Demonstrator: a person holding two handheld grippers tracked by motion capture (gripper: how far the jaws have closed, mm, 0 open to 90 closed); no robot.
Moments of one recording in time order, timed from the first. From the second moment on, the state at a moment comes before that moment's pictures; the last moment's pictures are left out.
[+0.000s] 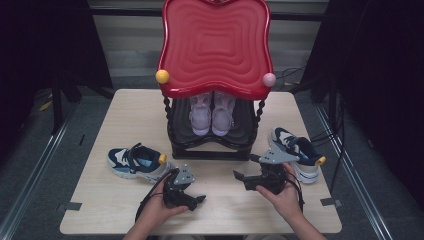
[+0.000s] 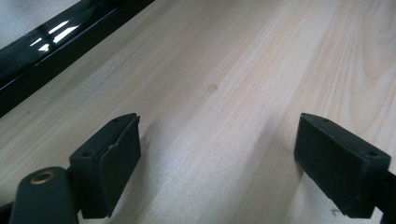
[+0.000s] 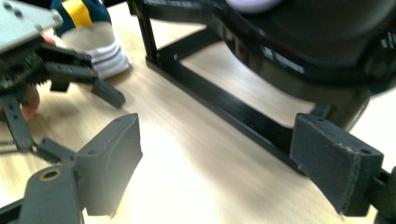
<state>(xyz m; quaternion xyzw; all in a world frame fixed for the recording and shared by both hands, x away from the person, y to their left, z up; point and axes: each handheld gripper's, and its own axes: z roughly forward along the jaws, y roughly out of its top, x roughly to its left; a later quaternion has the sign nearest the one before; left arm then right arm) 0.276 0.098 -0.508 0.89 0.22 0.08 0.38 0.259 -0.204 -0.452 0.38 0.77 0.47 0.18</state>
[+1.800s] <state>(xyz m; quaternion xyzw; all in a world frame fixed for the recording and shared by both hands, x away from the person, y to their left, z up) 0.277 0.097 -0.508 0.89 0.22 0.08 0.39 0.219 -0.266 -0.510 0.34 0.85 0.37 0.13</state>
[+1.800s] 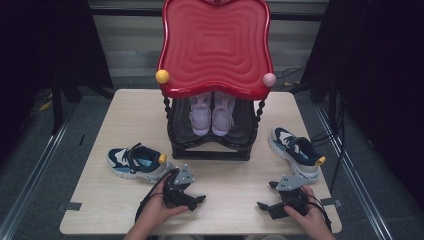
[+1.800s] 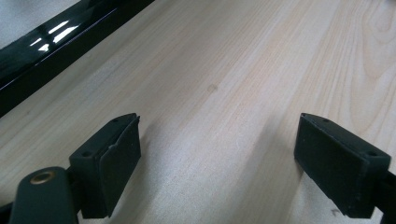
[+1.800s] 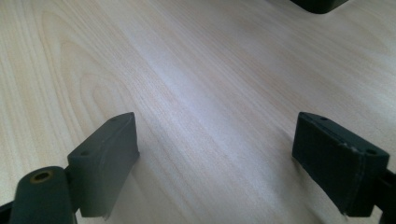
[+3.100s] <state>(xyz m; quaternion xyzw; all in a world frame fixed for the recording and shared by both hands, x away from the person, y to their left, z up) 0.280 0.100 -0.463 0.90 0.28 0.04 0.33 0.219 -0.266 -0.510 0.34 0.86 0.37 0.13</state>
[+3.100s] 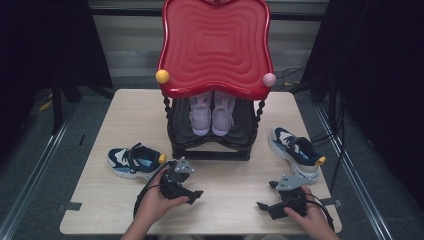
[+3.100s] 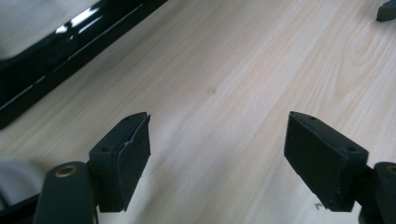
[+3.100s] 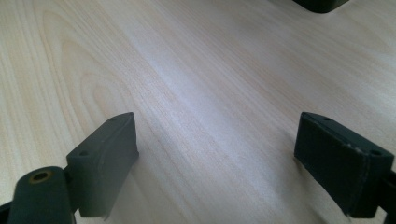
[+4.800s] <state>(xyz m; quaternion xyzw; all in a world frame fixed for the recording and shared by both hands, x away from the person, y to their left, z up) 0.324 0.151 -0.398 0.87 0.36 0.13 0.31 0.219 -0.266 -0.510 0.34 0.86 0.37 0.13</state>
